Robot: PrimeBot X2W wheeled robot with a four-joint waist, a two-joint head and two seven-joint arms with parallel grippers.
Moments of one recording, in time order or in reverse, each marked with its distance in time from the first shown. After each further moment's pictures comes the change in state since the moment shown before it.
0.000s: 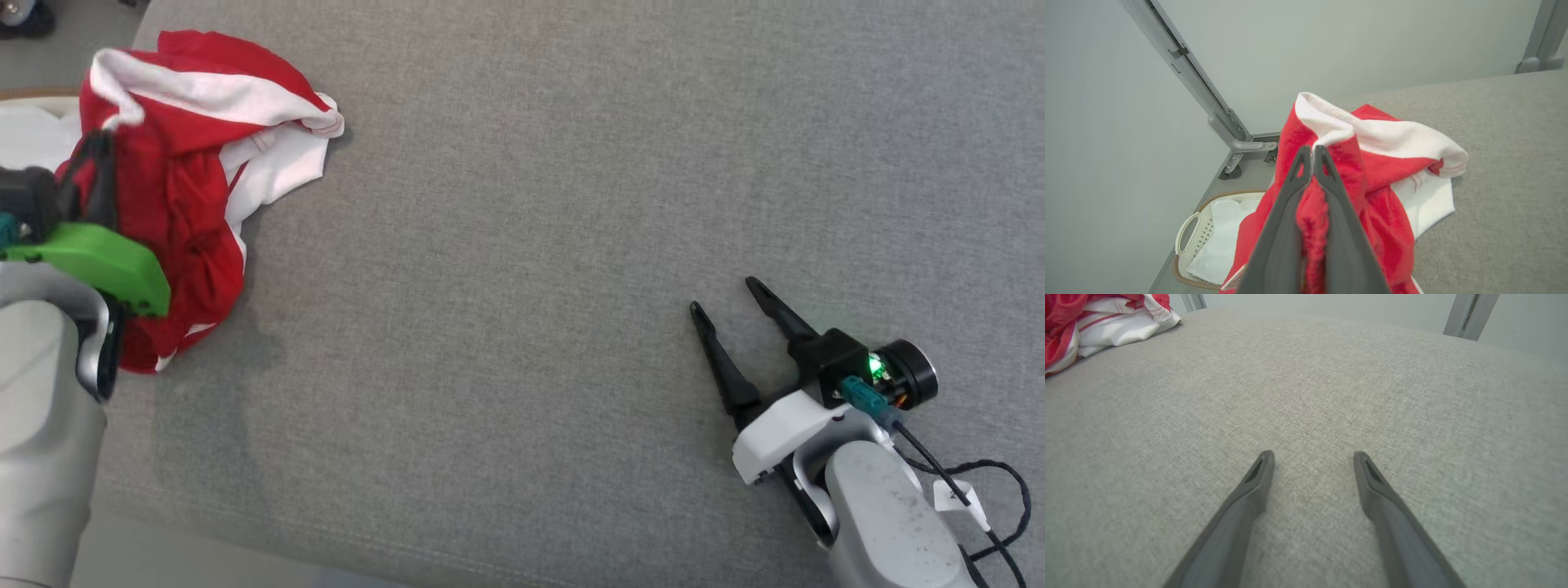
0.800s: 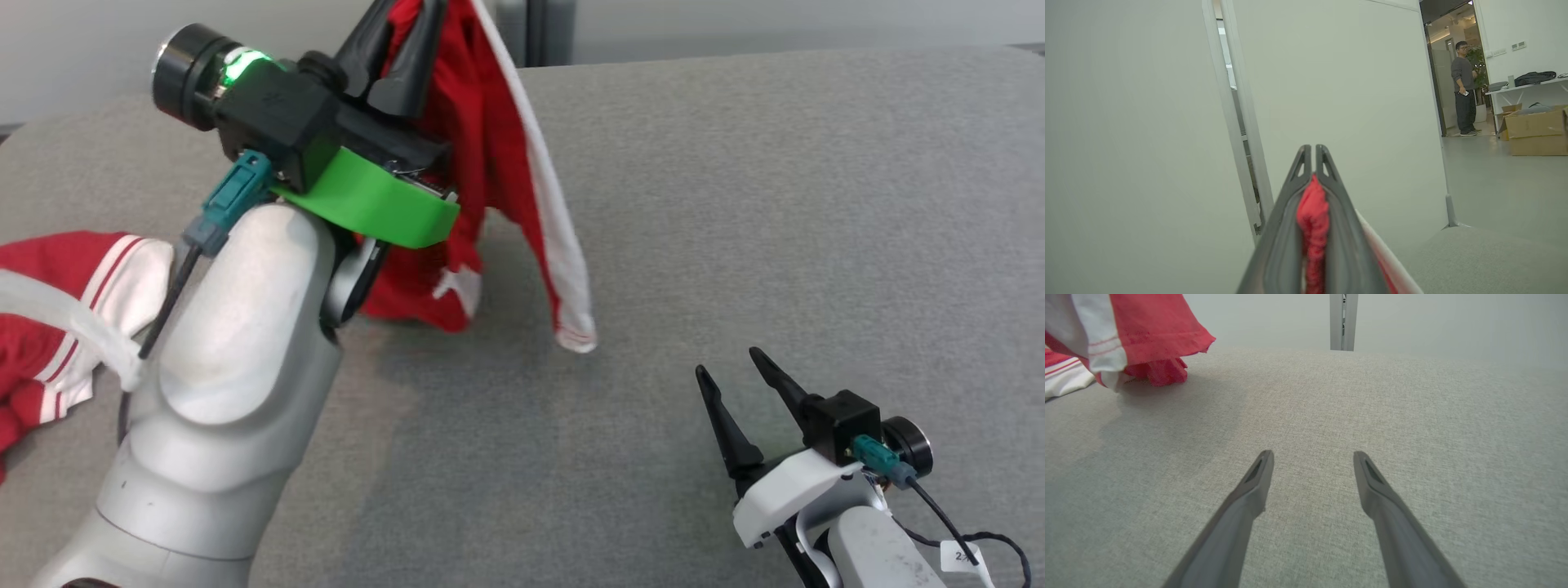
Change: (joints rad) left arm -0.072 -0.253 -0.151 -0.587 0.084 -0.028 -0.001; right arm 0.136 0.009 0.009 -0.038 0.134 -0.001 0.007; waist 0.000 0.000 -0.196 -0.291
